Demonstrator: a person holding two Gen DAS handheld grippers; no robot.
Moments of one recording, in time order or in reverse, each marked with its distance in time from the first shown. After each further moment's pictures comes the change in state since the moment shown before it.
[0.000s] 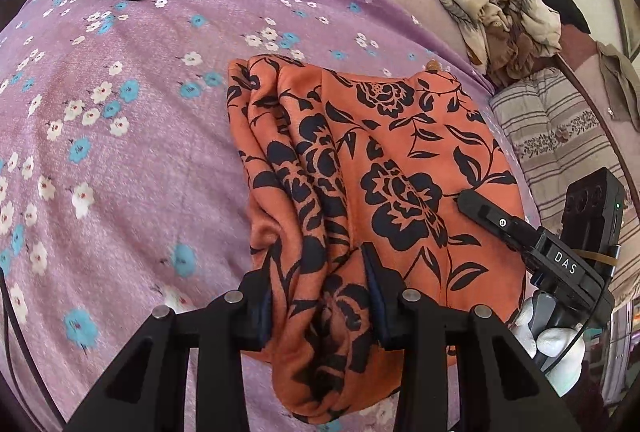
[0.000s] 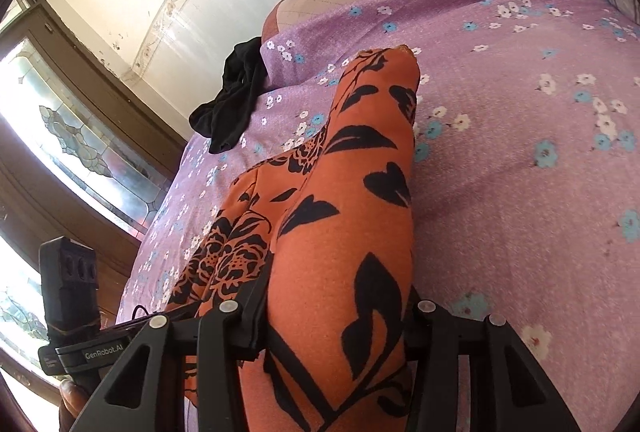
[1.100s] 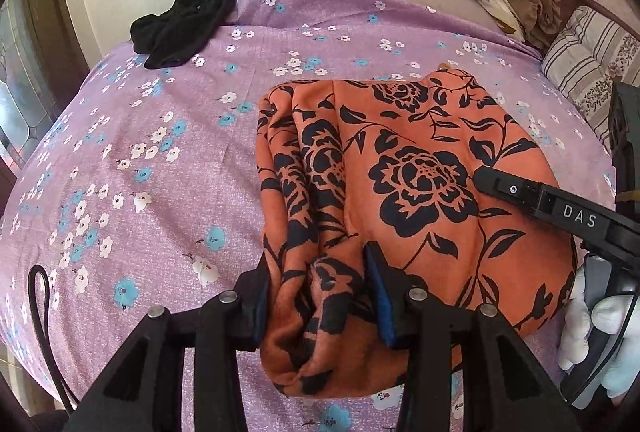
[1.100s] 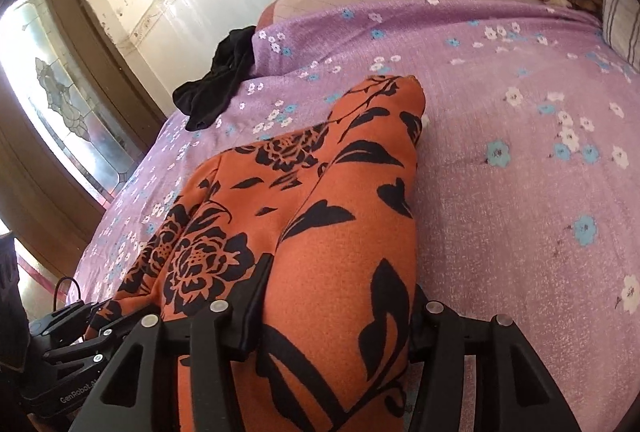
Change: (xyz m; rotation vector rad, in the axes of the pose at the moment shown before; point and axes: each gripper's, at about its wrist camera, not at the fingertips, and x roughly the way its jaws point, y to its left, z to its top) left arm 0.006 -0.059 -0.035 0.169 -0.154 0.422; right arm 0.014 -0.025 -0.013 -0.083 0.016 -0.098
